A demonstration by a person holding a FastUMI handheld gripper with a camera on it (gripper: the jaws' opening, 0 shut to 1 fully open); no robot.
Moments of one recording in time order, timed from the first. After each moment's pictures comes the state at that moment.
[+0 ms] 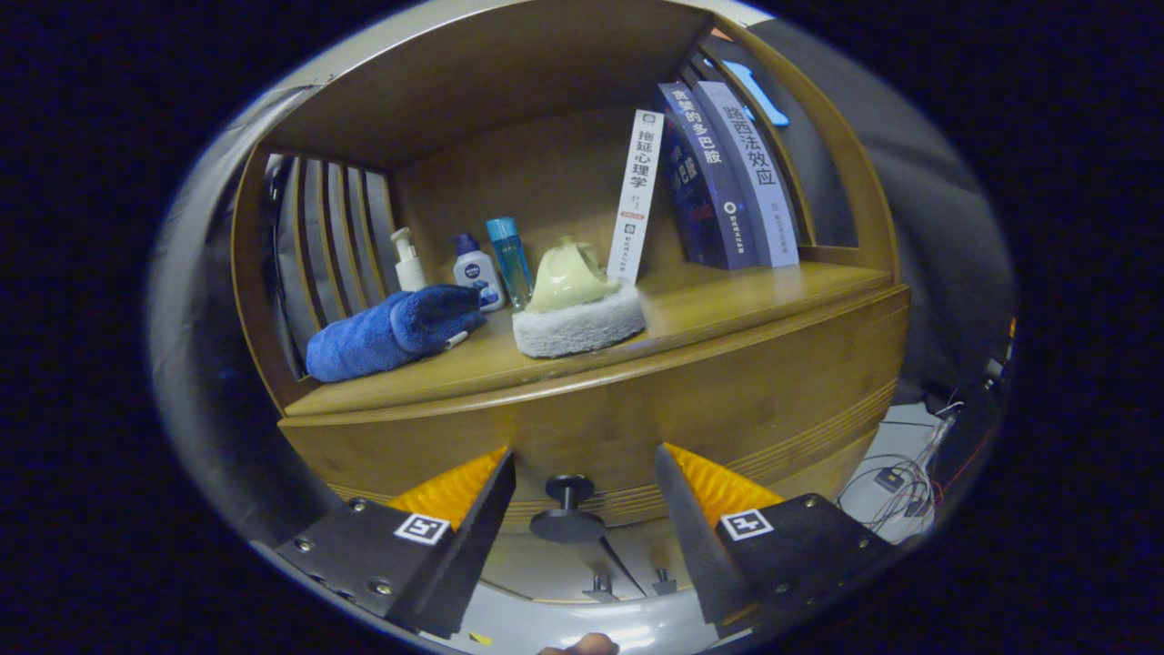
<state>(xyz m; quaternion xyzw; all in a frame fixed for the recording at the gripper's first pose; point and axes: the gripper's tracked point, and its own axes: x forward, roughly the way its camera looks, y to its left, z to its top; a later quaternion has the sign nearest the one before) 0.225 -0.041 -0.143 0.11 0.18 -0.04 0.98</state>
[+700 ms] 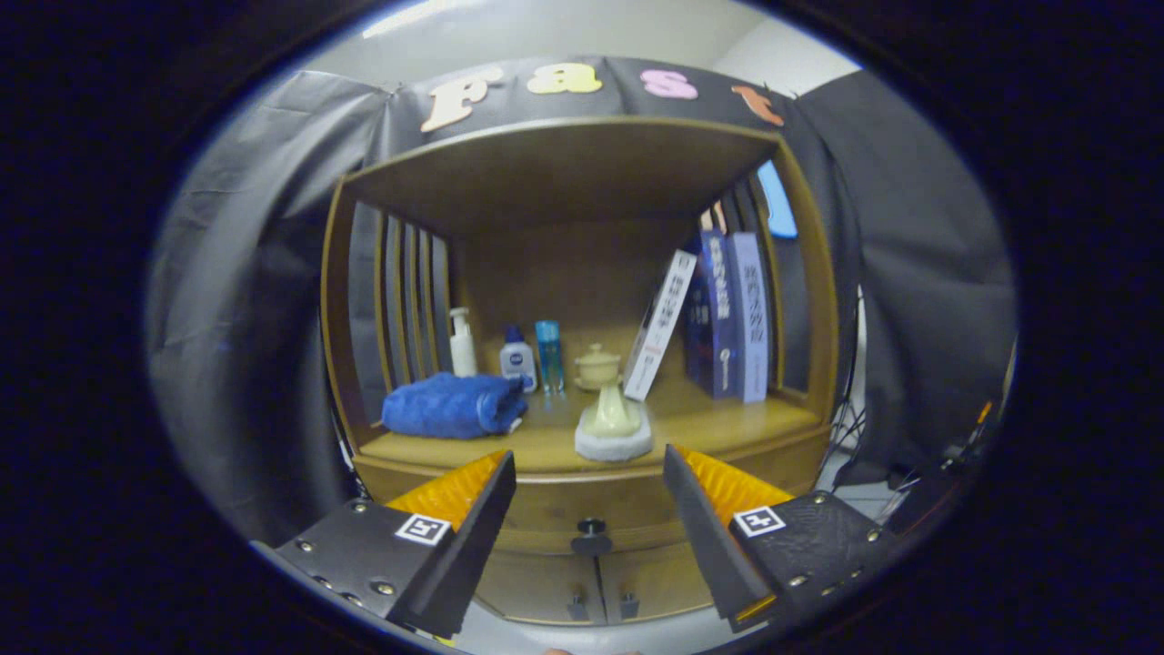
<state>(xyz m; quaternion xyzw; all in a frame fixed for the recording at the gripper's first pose) 0.149 -0.030 0.017 0.02 0.05 -0.05 1.00</state>
